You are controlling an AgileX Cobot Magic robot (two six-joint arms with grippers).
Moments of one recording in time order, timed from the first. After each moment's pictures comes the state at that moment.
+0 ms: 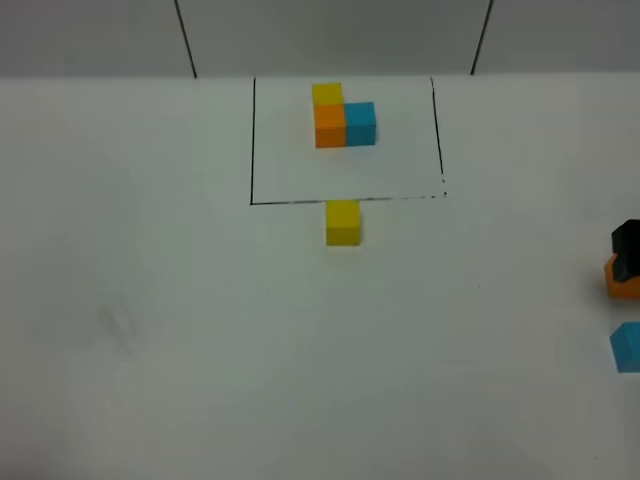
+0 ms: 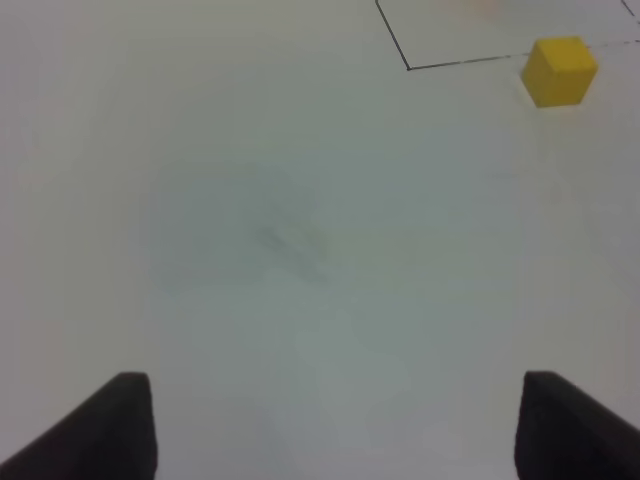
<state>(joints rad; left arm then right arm) -0.07 -0.01 -0.51 -0.12 1.08 0.07 -0.15 1.61 -0.86 0.09 0.66 -0.03</state>
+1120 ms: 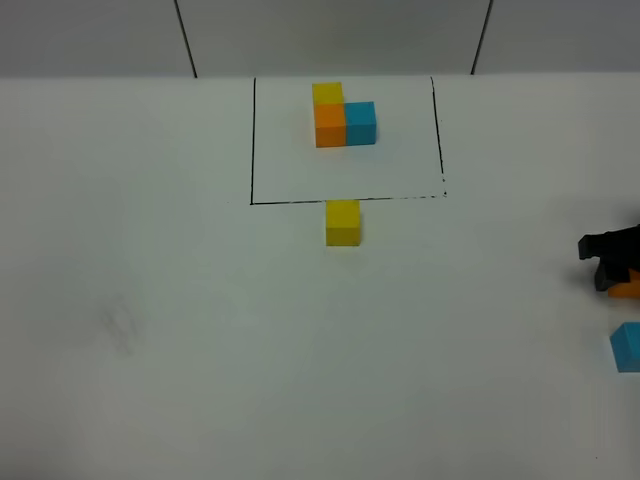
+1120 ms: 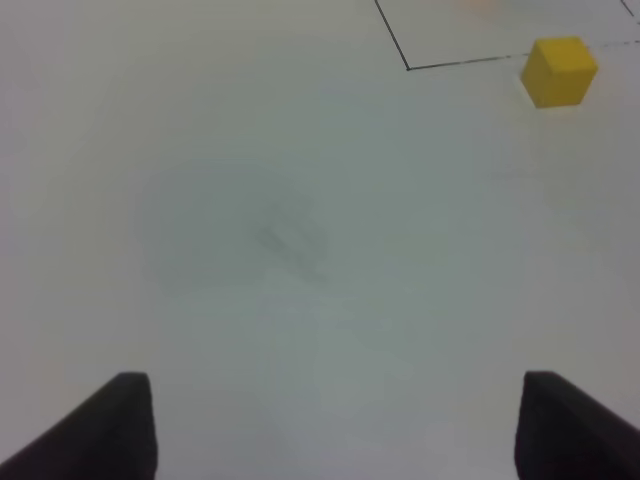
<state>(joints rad) -0.07 -0.01 -0.51 -0.12 1.08 0.07 -0.12 1.84 -0.93 0.10 0.54 -0.02</state>
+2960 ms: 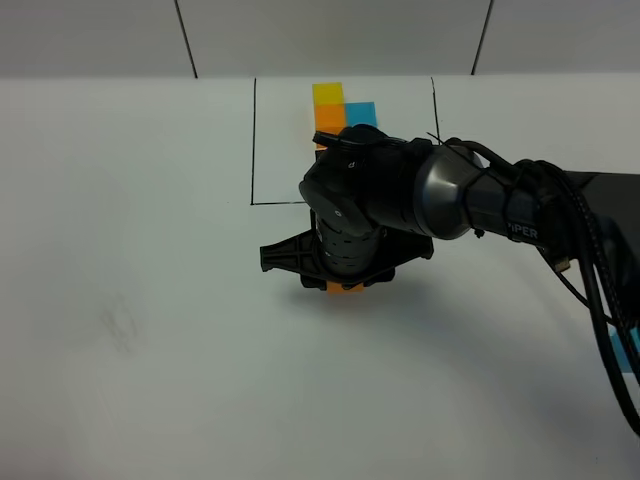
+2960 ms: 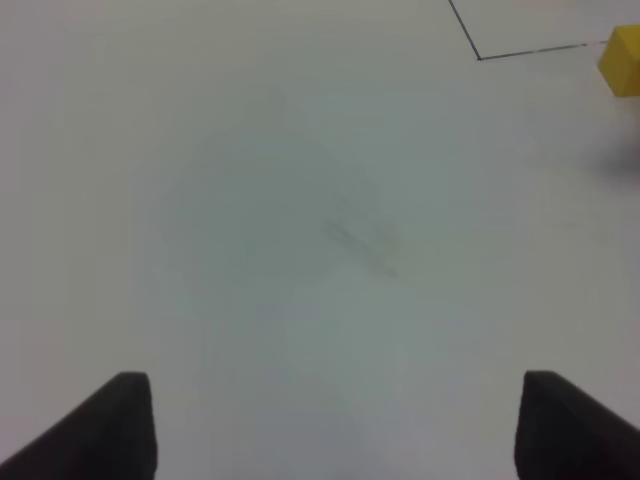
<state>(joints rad) -0.07 -0.01 -0.51 -0.02 1.08 0.07 0.79 2.09 -1.48 -0.21 0.83 0.92</state>
